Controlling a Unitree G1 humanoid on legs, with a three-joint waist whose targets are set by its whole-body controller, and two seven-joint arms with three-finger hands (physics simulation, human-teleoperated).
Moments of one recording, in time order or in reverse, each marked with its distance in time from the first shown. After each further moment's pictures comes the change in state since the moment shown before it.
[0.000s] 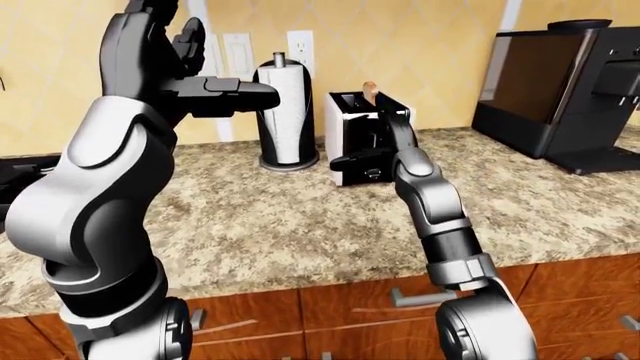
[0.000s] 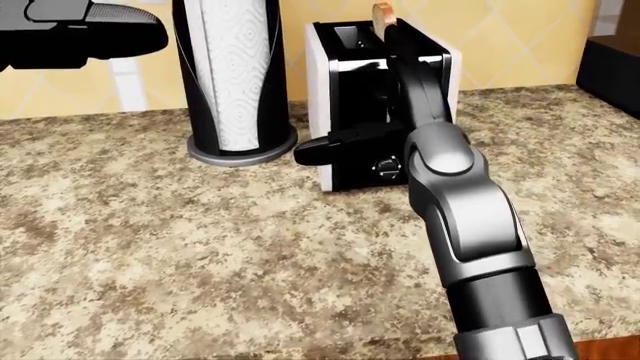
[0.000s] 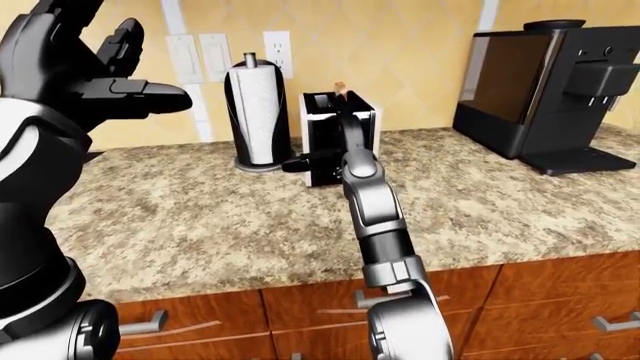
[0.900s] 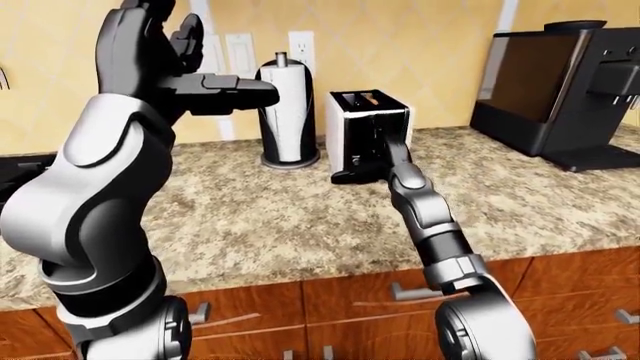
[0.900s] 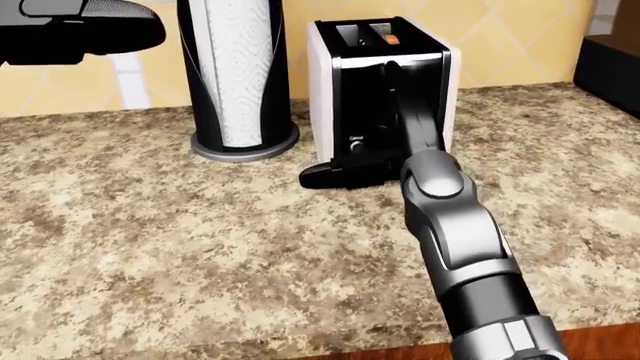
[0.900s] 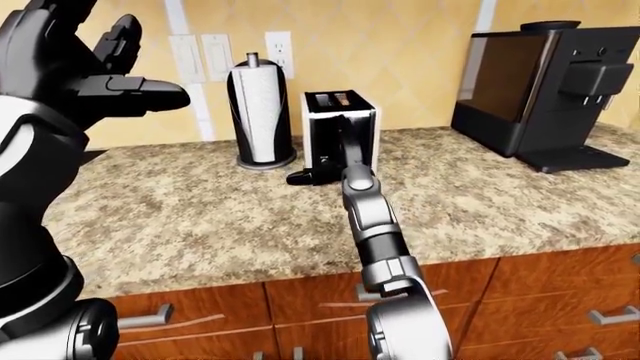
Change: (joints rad) left arm -0.008 0.005 0.003 -0.005 -0.013 0.003 0.009; right arm -0.001 0.004 -0.004 0.230 0.003 -0.163 -0.013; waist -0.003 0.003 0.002
